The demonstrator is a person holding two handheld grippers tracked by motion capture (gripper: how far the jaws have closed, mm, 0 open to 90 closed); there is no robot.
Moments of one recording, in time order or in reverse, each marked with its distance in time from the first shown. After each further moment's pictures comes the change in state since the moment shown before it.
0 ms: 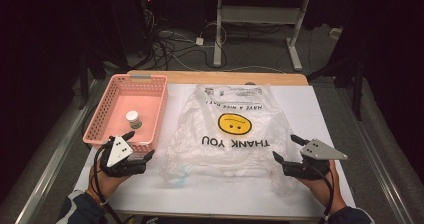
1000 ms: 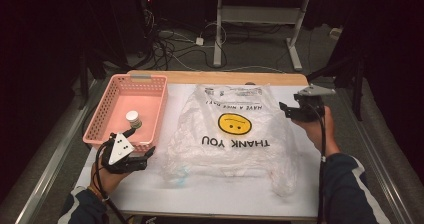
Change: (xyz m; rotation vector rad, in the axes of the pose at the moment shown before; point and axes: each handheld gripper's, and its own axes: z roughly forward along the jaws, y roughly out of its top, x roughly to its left) left arm 0.003 0.003 0.008 -0.026 0.020 0.038; right arm -0.119 0.054 0.101 0.175 -0.158 0.118
